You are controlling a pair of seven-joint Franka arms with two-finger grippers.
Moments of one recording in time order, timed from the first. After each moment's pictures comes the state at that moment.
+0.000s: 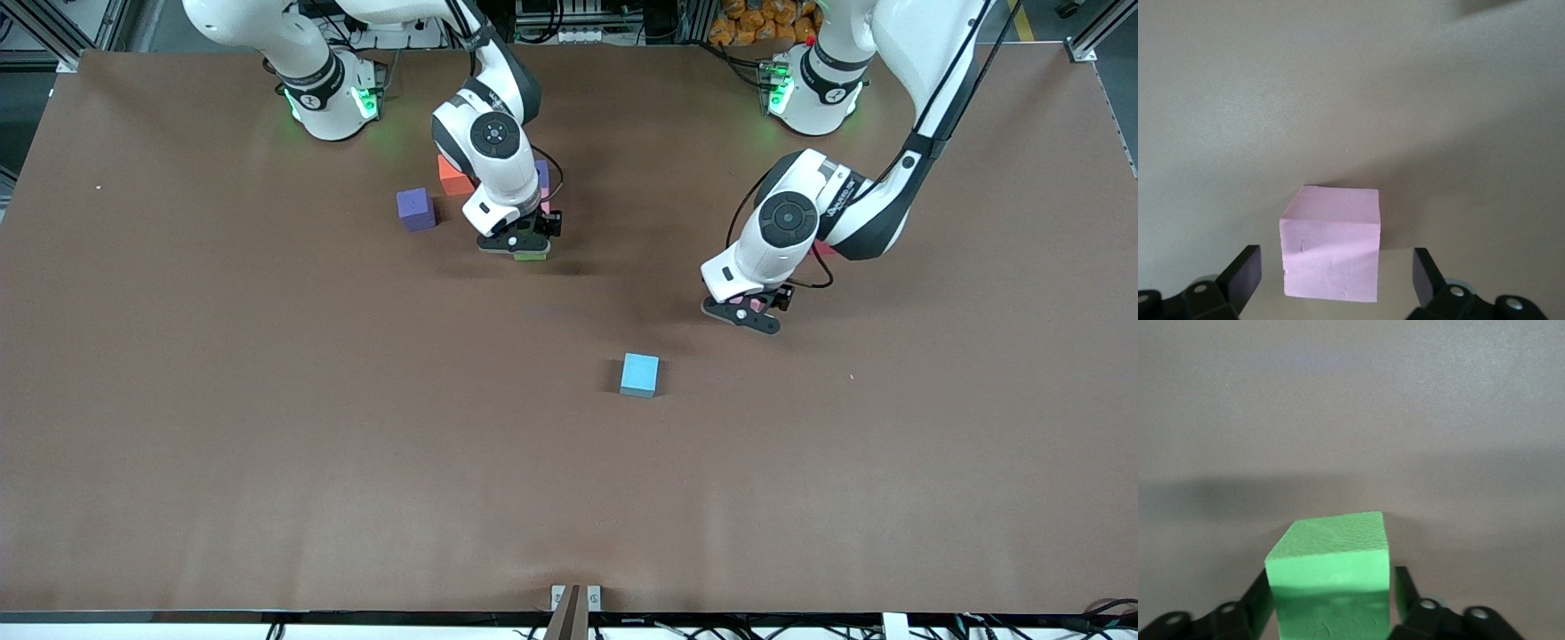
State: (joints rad) left arm -0.04 0.33 -0.43 -2.18 0.25 2.35 -0.24; right arm 1.00 0.39 -0.10 -2.19 0.21 2.57 0.80
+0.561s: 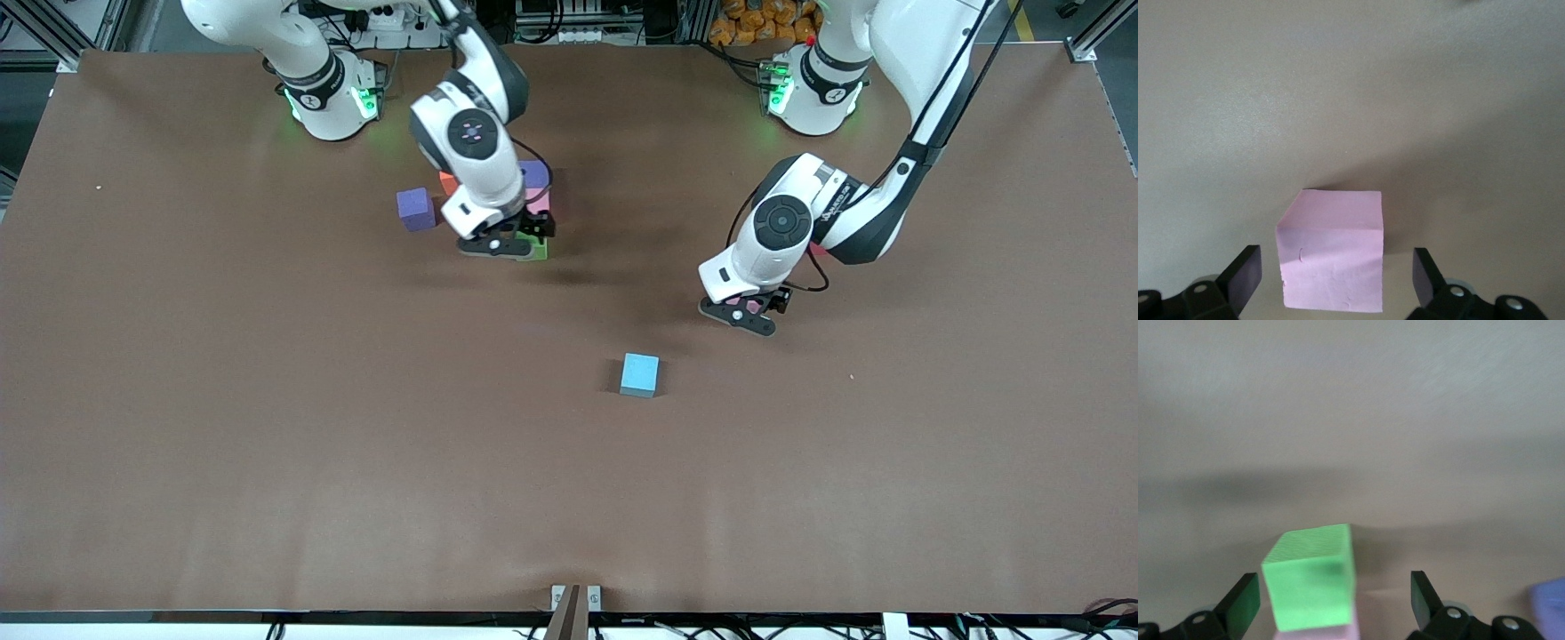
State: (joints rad) left arm -0.04 0.36 -0.43 -2.18 0.29 2.36 -0.23; right arm 0.89 0.25 -0.12 -2.18 0.20 2.37 0.70
